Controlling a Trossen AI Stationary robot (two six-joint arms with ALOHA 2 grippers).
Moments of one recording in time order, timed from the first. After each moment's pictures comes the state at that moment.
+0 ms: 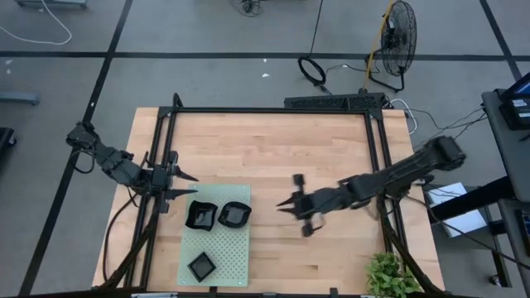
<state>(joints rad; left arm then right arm) -0.60 0.42 0.51 -0.29 -0.50 0.07 0.37 1.46 1.03 -0.04 0.28 -0.12</state>
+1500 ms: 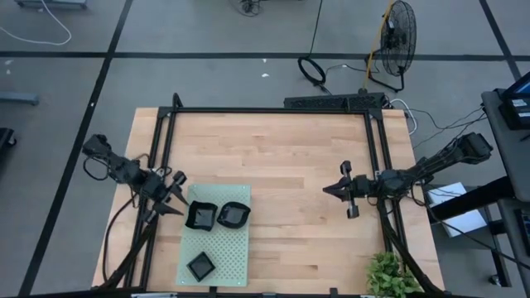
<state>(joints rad) -0.60 0.00 0.11 0.00 -0.07 -0.05 0.36 0.73 0.02 0.81 0.28 -0.03</state>
